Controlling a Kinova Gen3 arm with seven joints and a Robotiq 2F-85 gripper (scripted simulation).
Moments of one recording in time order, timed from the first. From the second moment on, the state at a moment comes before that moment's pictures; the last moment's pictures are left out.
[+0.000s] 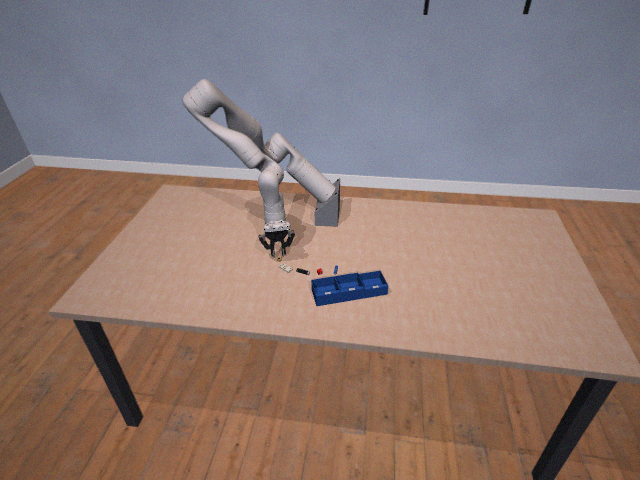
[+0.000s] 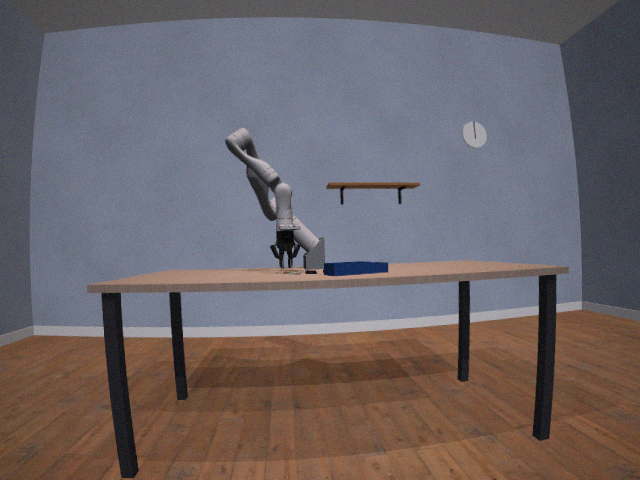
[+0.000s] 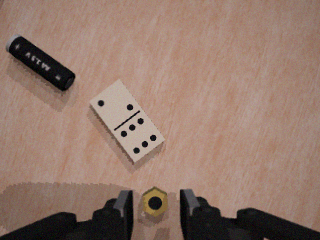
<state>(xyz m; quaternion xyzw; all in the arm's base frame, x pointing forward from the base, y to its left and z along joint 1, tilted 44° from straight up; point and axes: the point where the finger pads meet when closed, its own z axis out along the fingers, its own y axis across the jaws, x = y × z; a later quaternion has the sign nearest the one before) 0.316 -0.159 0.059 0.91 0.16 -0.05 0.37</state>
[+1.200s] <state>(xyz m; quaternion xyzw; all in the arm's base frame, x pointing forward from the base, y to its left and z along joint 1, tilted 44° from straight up) 0.313 -0.173 0.044 0.91 0.16 -0.06 0.37</state>
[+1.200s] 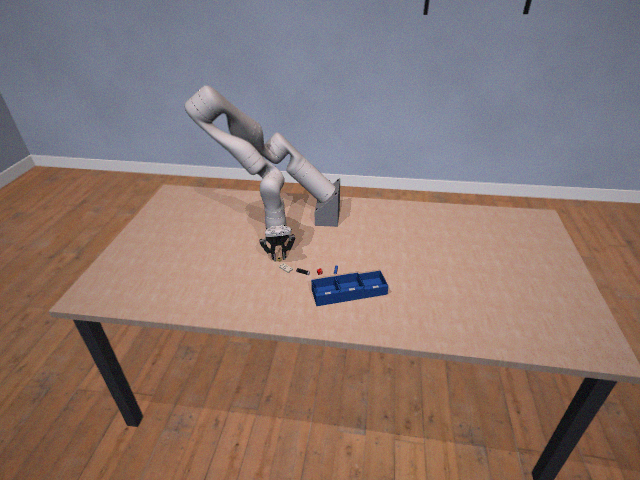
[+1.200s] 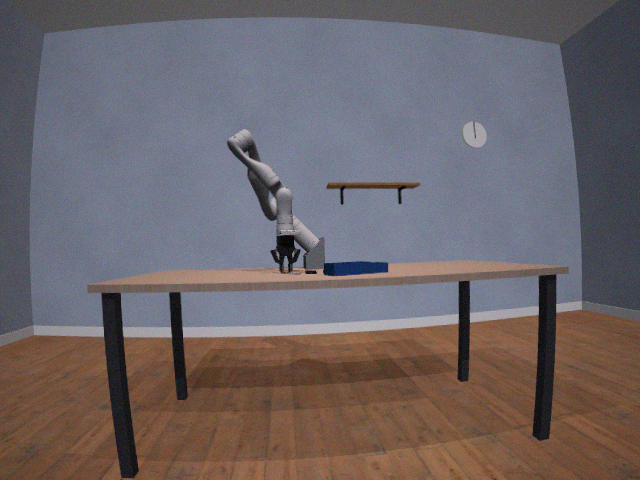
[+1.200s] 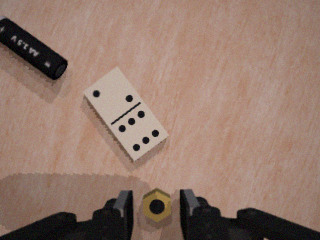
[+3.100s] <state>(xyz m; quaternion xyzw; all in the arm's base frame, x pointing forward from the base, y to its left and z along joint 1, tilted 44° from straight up) 0.309 -0.134 0.084 0.91 0.16 -0.06 0.37</state>
